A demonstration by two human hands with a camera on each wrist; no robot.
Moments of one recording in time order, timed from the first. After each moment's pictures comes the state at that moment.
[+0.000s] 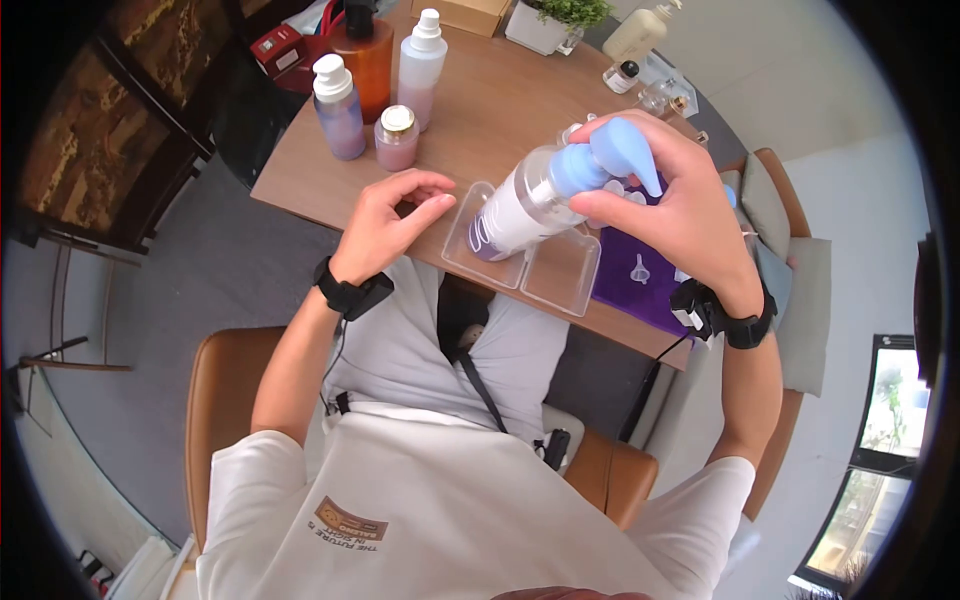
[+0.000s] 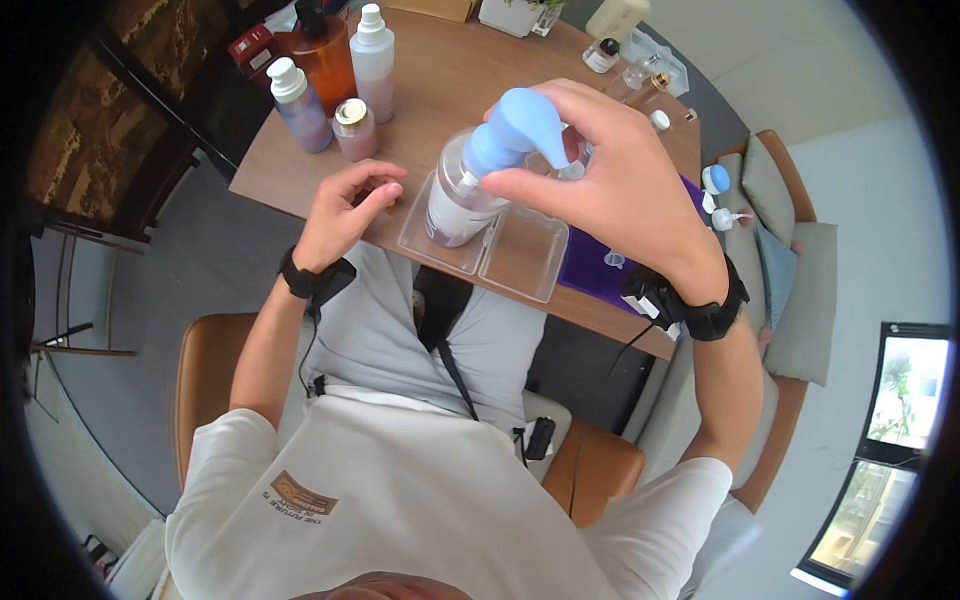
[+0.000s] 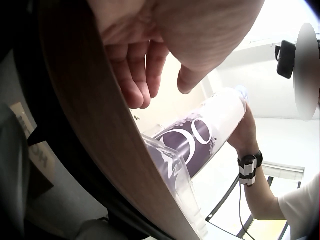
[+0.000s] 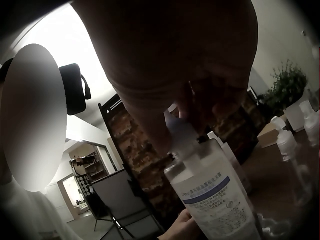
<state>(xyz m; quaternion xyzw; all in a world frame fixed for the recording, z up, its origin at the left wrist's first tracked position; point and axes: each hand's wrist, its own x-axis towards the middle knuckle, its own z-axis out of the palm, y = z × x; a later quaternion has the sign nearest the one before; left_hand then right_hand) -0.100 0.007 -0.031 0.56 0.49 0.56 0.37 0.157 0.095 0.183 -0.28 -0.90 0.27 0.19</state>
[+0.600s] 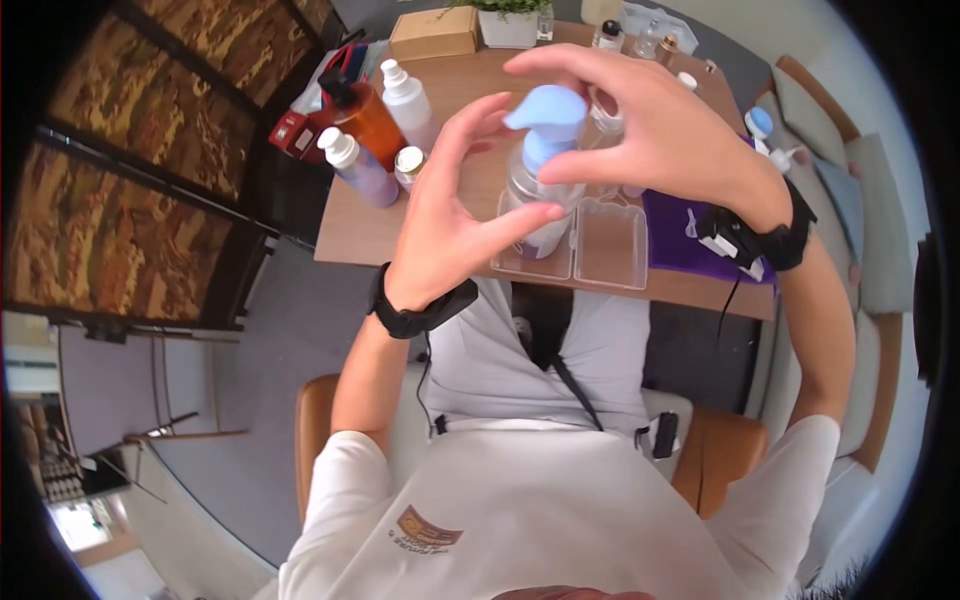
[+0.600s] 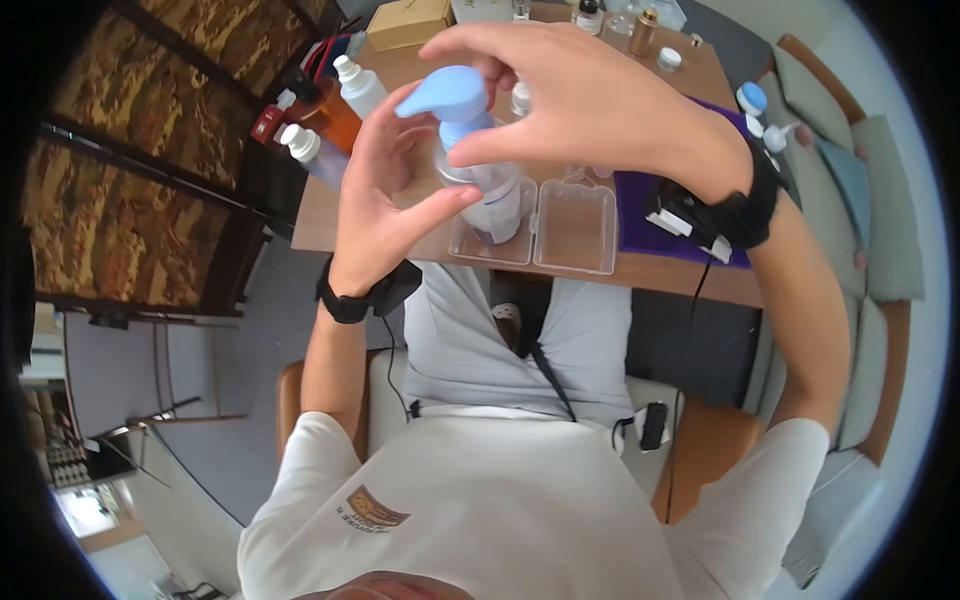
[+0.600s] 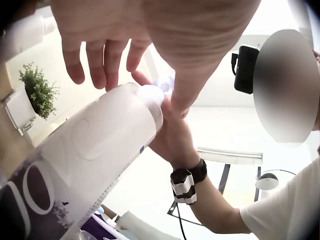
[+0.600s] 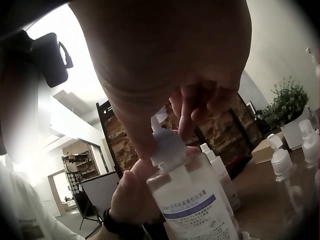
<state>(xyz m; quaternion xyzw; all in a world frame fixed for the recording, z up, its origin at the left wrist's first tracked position) -0.061 0.021 0.080 0.70 0.38 0.56 0.24 0.156 0.103 0.177 -0.20 -0.93 0.18 0.26</state>
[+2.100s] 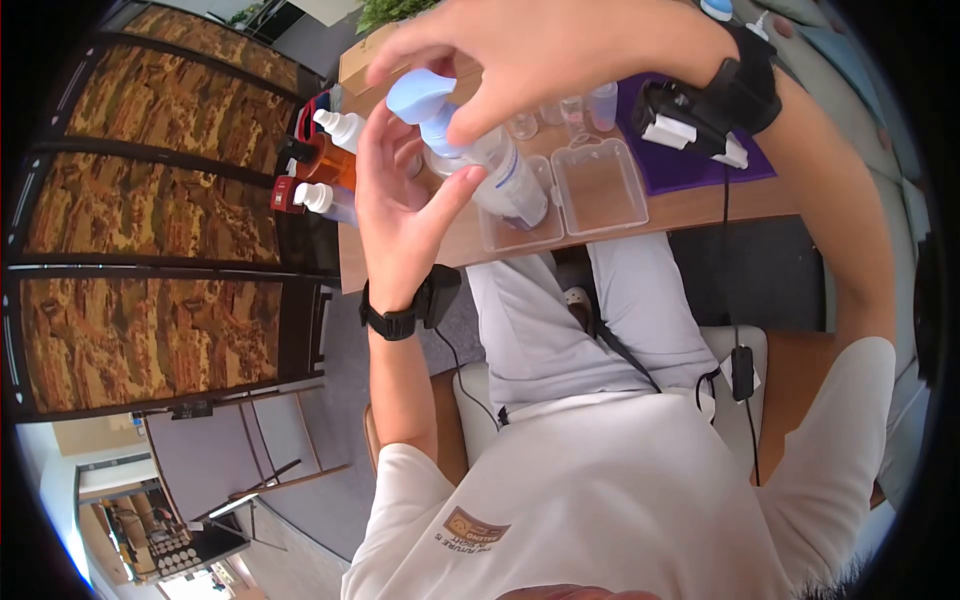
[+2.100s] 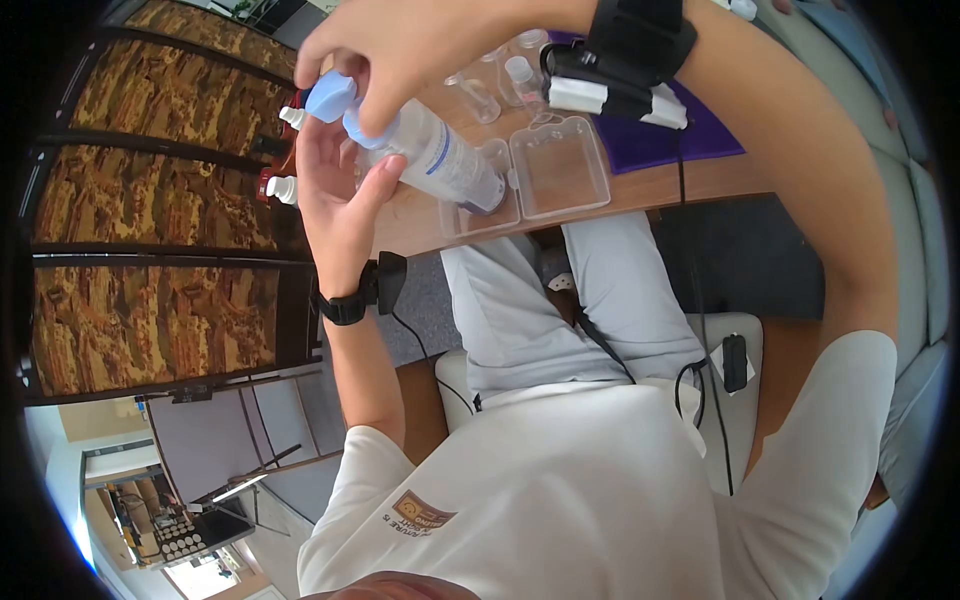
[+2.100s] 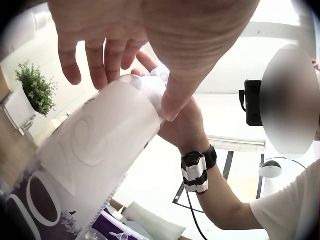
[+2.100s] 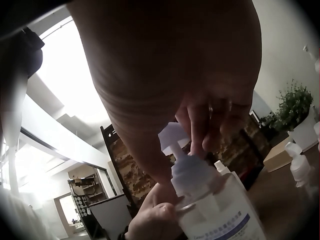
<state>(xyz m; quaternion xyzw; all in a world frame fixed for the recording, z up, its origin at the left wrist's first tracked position) -0.052 0.027 0.083 0.68 0.36 0.55 0.33 0.177 0.099 0.203 -0.12 -0.93 0.27 0.20</state>
